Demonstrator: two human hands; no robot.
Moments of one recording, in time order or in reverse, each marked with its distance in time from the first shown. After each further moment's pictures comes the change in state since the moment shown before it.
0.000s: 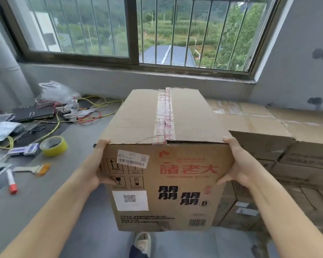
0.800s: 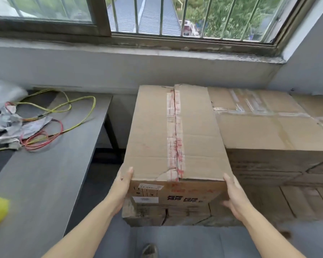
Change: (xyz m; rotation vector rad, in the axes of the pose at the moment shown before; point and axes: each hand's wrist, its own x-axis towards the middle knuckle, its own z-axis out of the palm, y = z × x) left_hand 0.336 -0.029 0.084 0.253 -0.230 -0.196; right_hand 0.306 0.066 0.037 -0.012 0.258 0.260
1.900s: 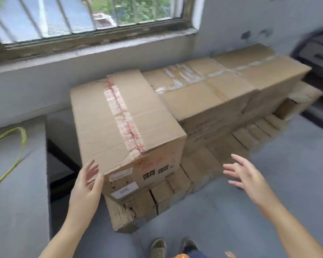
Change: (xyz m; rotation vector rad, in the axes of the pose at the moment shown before) left_hand -0.037 0.049 0.005 0.521 -0.100 0.640; right_hand -0.150 0.041 -0.062 0.059 0.249 -0.353
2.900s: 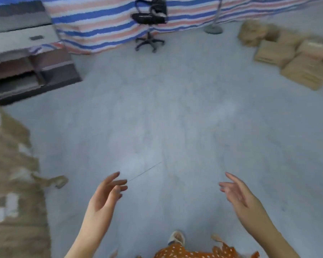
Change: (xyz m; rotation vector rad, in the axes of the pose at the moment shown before) left_hand -0.488 0.098 0.273 0.006 -1.761 0.369; right_hand -0.645 0.248 -0.097 0.280 1.531 0.381
